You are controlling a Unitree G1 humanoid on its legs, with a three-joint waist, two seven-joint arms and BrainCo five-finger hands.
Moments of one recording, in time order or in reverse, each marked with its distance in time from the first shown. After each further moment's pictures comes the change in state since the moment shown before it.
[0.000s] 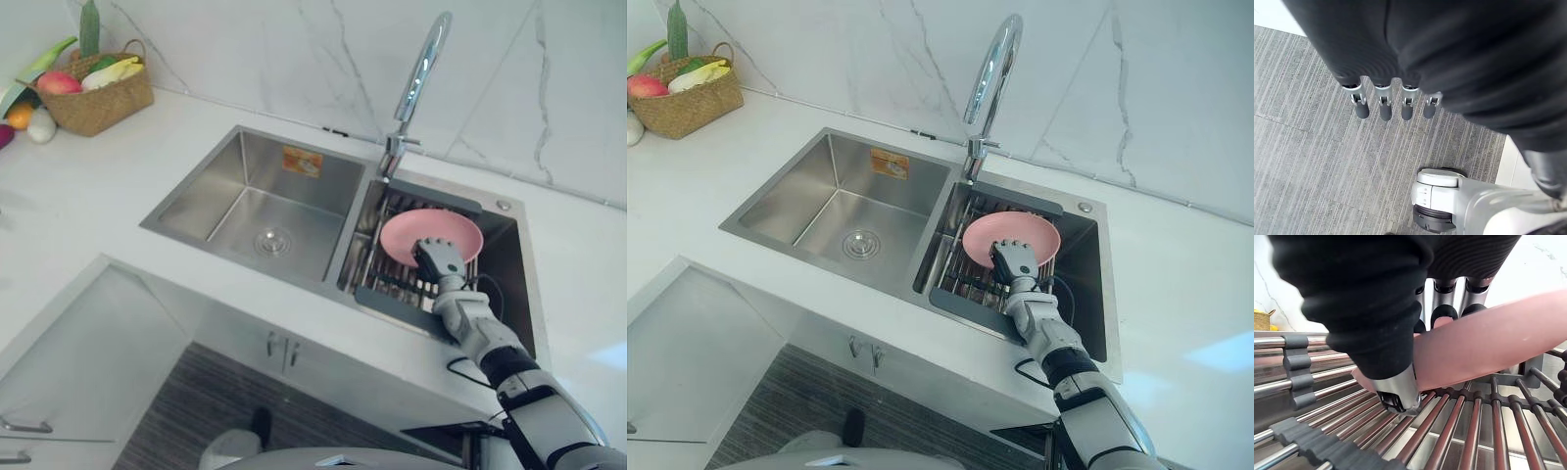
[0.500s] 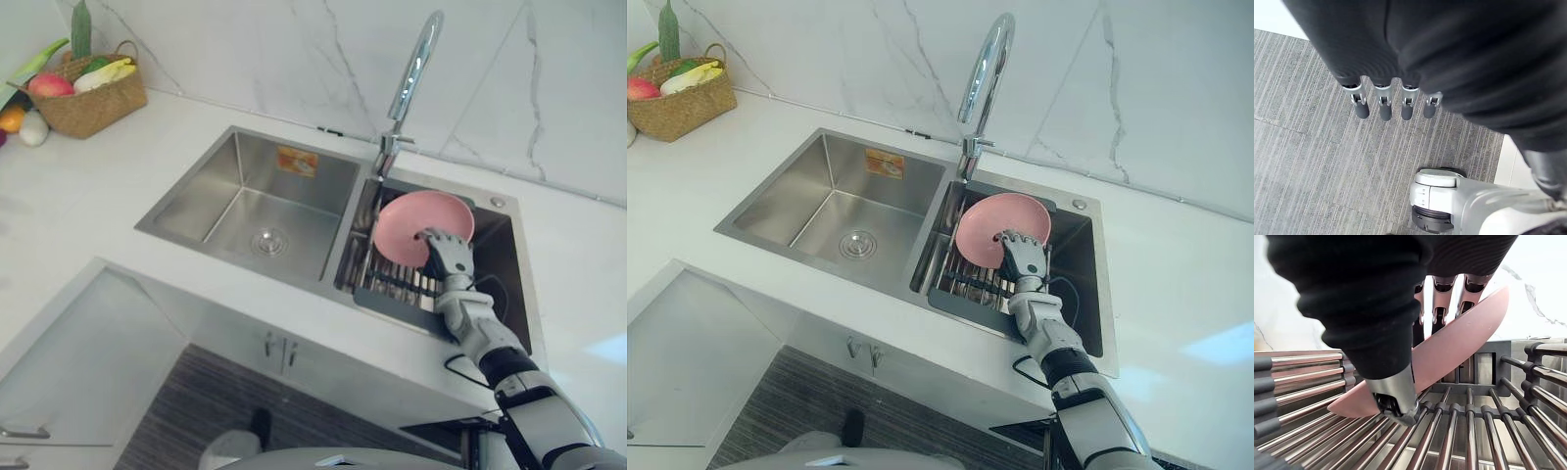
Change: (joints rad) left arm -0.002 0.000 0.001 0.000 -0.001 0.000 0.000; right arm 0.004 0.025 -0.057 0.015 0.018 0.028 -0.057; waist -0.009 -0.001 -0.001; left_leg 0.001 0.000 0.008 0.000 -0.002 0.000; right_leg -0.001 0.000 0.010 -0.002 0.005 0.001
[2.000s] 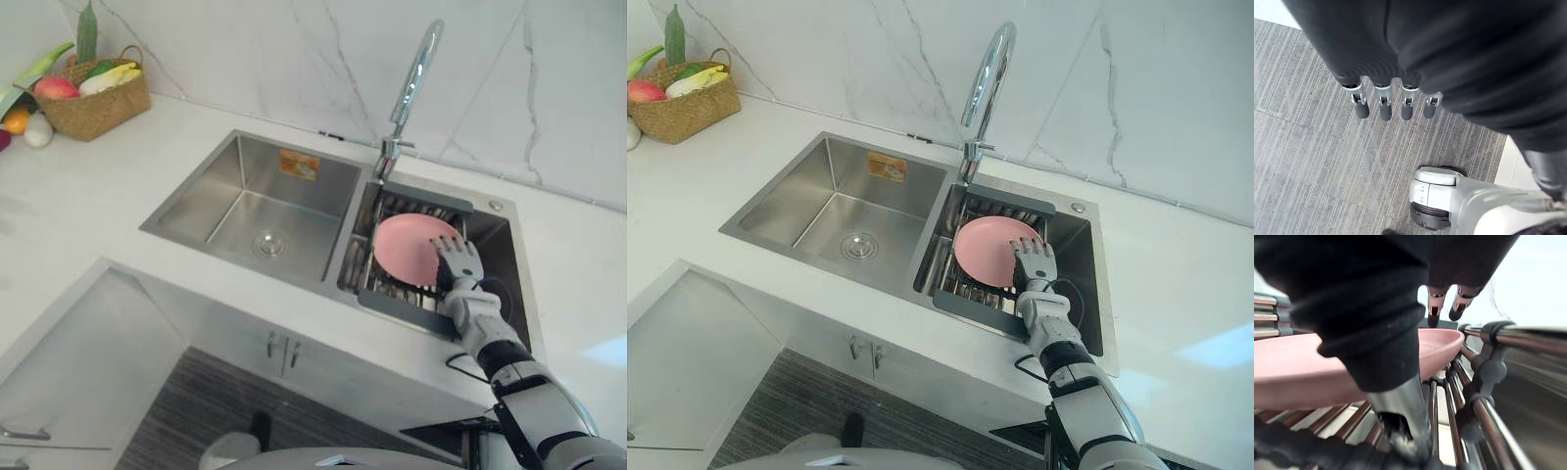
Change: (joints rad) left arm -0.004 0.002 -0.002 0.002 -0.034 0.024 -0.009; right arm -0.062 0.012 0.000 0.144 -0.077 0.171 0.147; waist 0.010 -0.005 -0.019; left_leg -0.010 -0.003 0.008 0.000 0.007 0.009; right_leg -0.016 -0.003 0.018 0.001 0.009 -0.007
